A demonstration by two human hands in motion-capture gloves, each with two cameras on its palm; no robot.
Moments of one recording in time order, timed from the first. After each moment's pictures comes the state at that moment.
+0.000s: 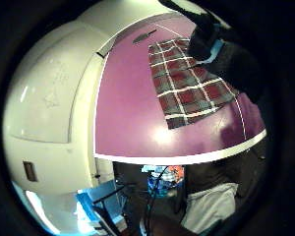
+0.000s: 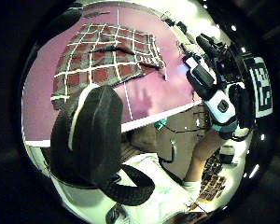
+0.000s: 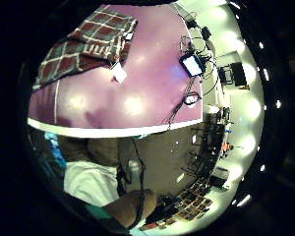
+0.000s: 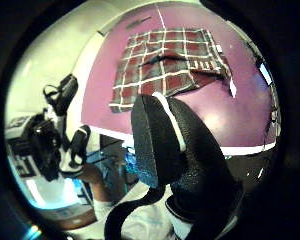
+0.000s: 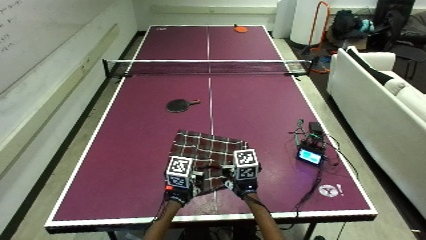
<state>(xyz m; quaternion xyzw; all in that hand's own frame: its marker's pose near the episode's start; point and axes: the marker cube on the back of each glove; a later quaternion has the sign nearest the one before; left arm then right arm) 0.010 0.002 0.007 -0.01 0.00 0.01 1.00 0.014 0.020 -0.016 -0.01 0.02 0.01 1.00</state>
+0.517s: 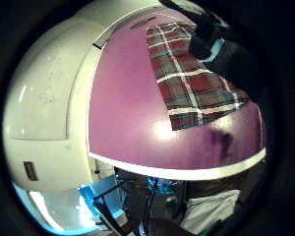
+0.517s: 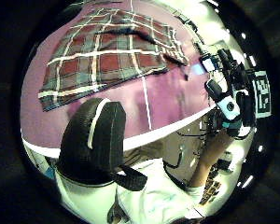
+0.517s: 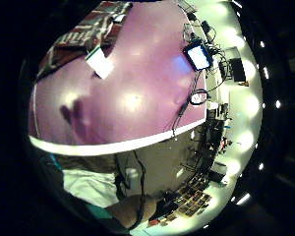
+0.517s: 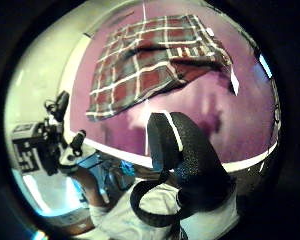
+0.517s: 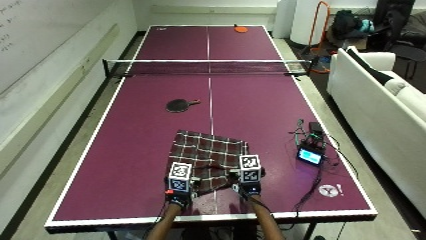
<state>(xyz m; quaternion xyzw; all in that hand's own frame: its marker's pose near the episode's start) -0.008 -0.023 0.101 -0.07 -0.01 -0.01 1.00 0.046 -0.017 0.060 -0.04 0.02 0.04 1.00</state>
